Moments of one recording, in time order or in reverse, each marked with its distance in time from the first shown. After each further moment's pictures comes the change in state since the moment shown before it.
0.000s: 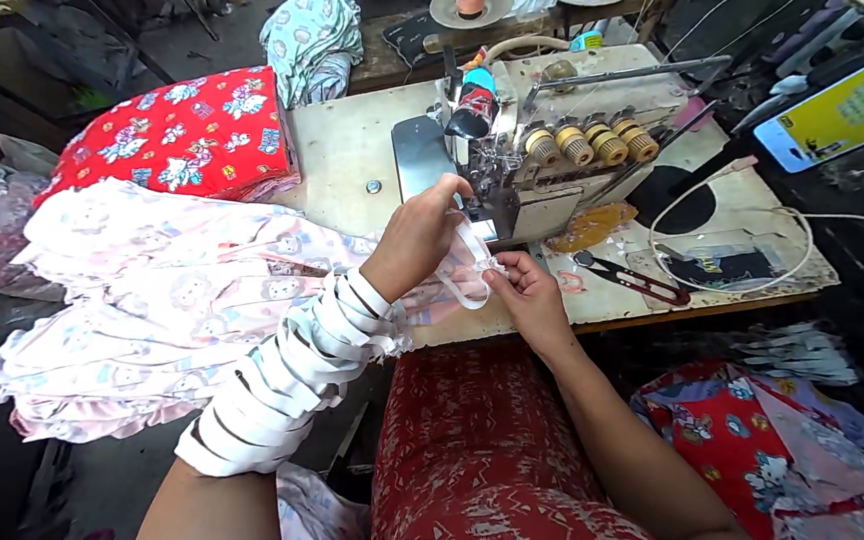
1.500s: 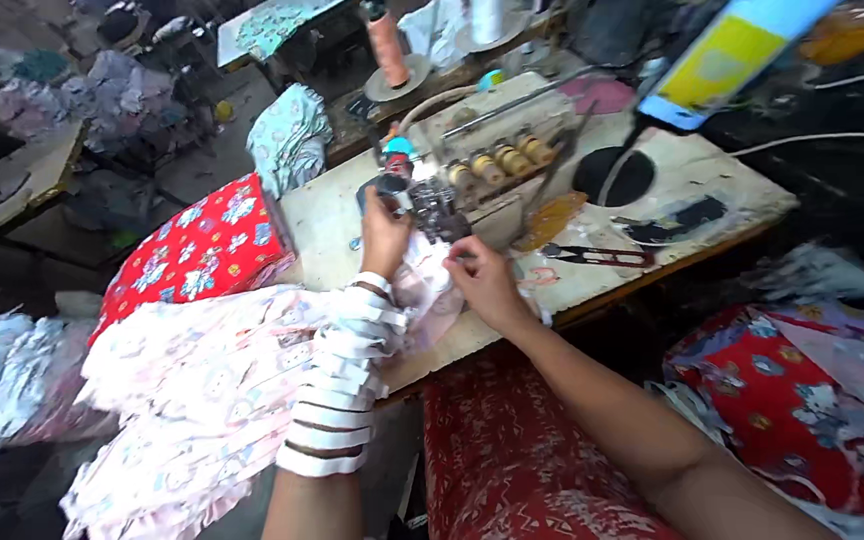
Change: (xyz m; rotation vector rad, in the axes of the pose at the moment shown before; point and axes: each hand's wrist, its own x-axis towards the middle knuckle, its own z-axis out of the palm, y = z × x) left_hand 0.059 -0.032 0.020 -0.222 0.215 -0.335; right_hand 0.021 -0.031 0.014 -0.145 0.076 -0.100
